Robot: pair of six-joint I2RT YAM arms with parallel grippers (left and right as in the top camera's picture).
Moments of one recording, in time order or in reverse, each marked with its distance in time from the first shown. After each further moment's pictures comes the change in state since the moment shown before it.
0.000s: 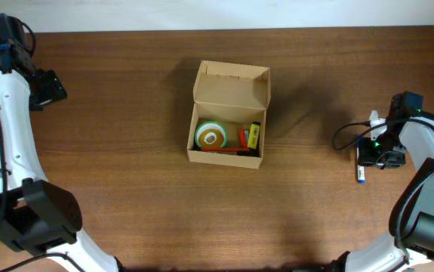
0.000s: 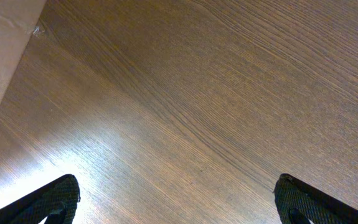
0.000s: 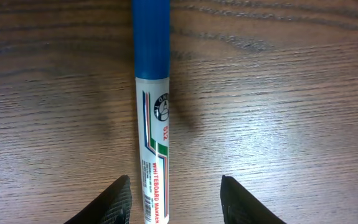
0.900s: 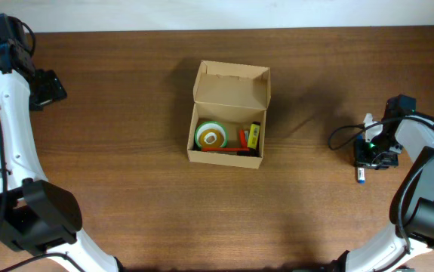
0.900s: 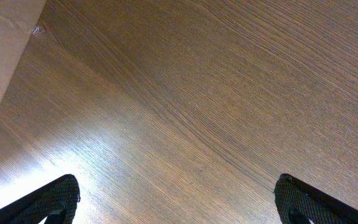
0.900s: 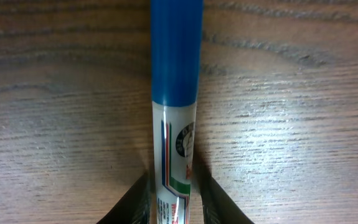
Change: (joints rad) left arm 0.000 0.000 0.000 0.000 0.000 0.000; right arm 0.000 0.081 0.001 0.030 -0.054 0.008
